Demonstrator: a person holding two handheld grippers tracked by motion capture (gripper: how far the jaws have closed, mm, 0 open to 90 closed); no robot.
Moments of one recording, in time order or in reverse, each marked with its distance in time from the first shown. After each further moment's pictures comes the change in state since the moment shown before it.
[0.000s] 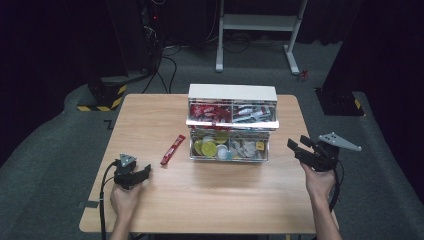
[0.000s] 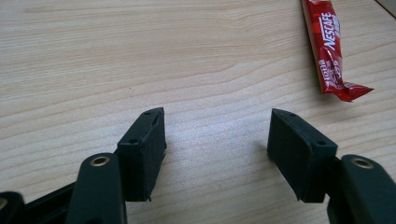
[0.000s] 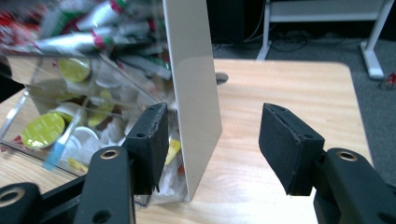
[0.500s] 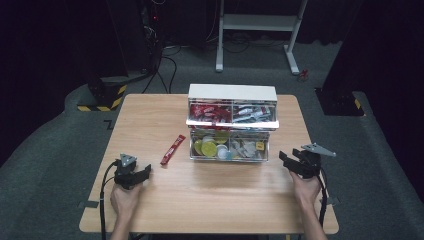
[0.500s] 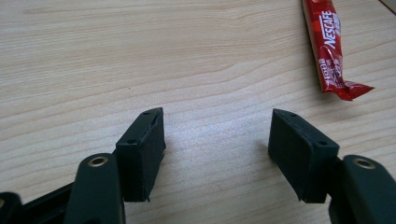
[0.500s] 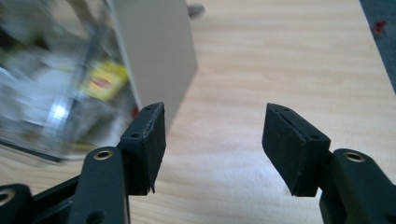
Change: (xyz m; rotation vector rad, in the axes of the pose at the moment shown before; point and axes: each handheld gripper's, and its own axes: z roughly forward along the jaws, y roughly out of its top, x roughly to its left) left arm -0.001 0.000 0.000 0.005 0.001 0.010; right arm -0.011 -0.057 0.051 0.160 -0.110 0.023
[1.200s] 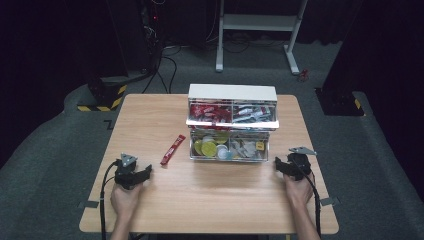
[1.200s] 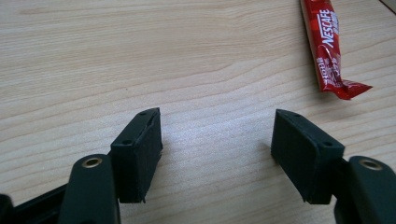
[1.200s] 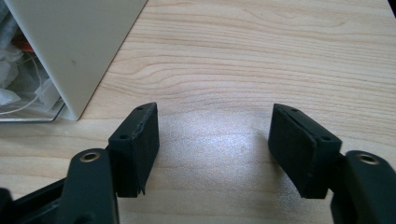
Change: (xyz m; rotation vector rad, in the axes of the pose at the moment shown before) left arm -0.001 0.000 0.000 0.003 -0.004 0.001; right arm -0.001 -0.023 0.045 0.141 -0.161 -0.063
